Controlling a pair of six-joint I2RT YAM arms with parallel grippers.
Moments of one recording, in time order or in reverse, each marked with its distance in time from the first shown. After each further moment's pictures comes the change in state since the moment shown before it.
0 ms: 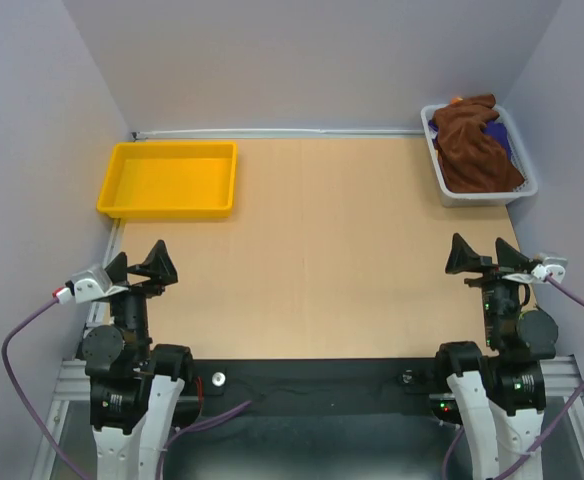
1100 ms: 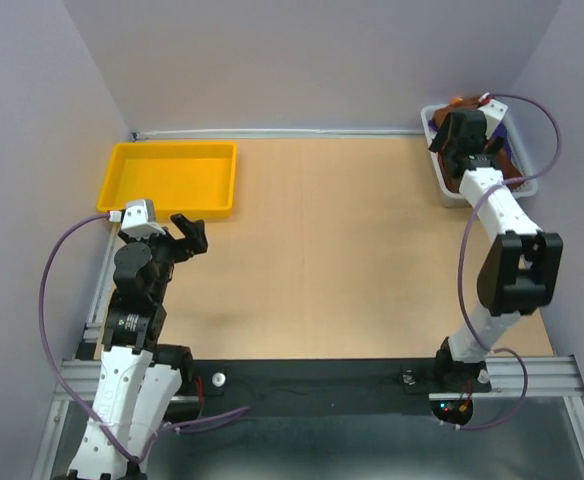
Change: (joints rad) left arm 0.000 0.501 0.026 0.119 0.217 -0.015; right arm -0.048 1.602 0.868 0.029 0.441 0.130
